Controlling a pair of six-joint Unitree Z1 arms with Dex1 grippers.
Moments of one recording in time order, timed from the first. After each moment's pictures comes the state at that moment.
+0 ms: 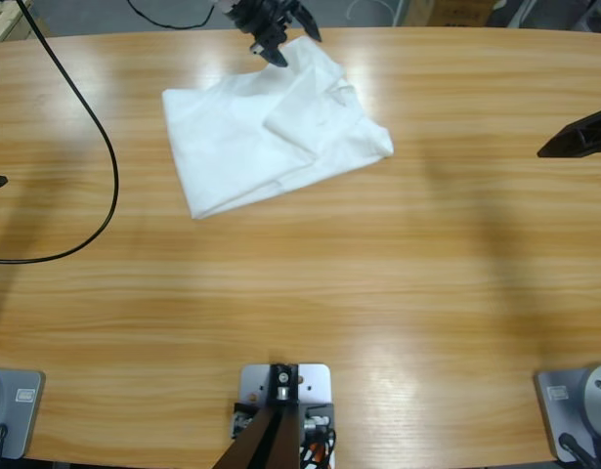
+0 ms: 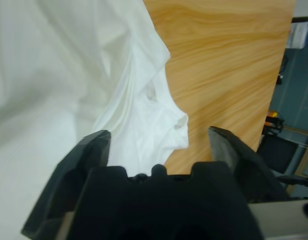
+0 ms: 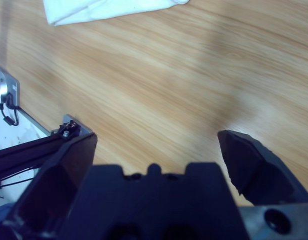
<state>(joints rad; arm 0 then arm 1) -0.53 2.59 -2.62 1.09 -0.52 -0.63 0.02 1.49 -1.22 1.09 0.56 -0.29</state>
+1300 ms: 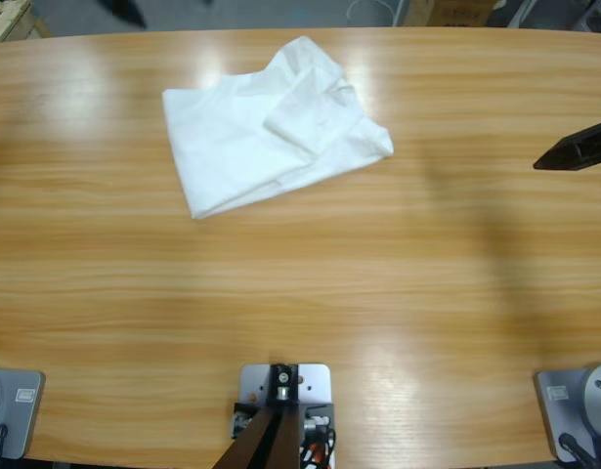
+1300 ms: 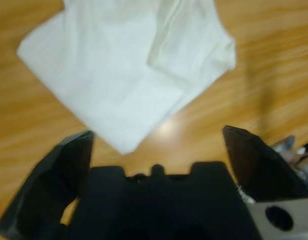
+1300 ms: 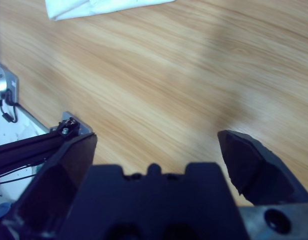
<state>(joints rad) -0.52 2.06 -2.22 1.36 -0.23 -0.40 0.03 1.46 -1.17 1.06 0.56 -0.29</state>
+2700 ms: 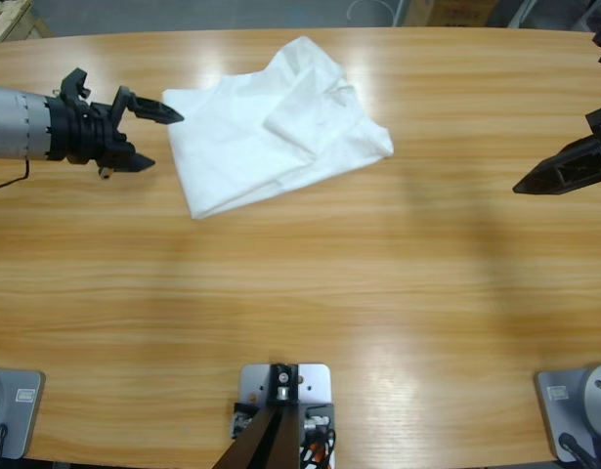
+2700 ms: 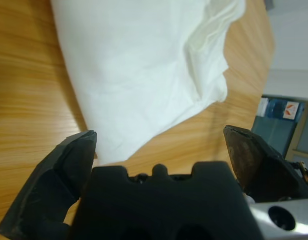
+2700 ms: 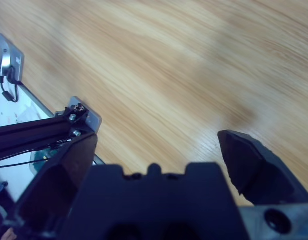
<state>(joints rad) -0.41 1.64 -0.72 -0.10 -0.39 -0.96 0.18 1.44 -1.16 1.04 0.56 -0.25</state>
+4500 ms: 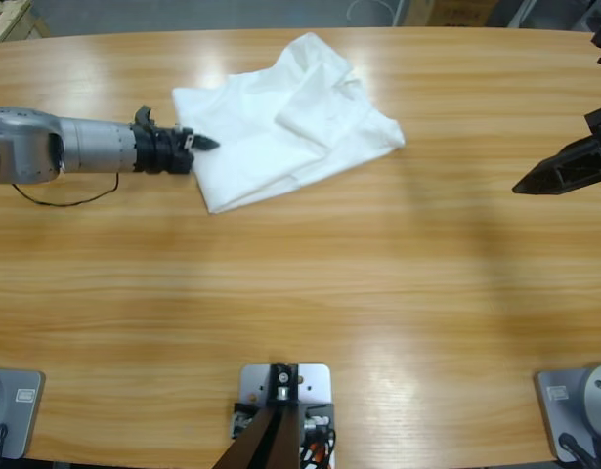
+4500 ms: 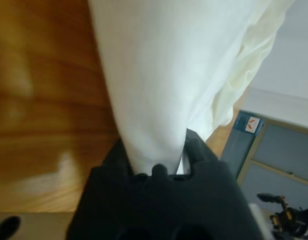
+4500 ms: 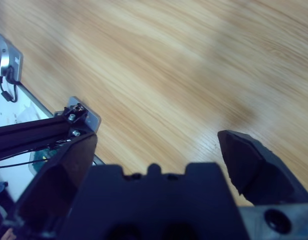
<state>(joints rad) -0.41 2.03 -0.62 -0.69 -0.47 -1.17 0.18 1.44 -1.16 1.04 0.55 -0.25</state>
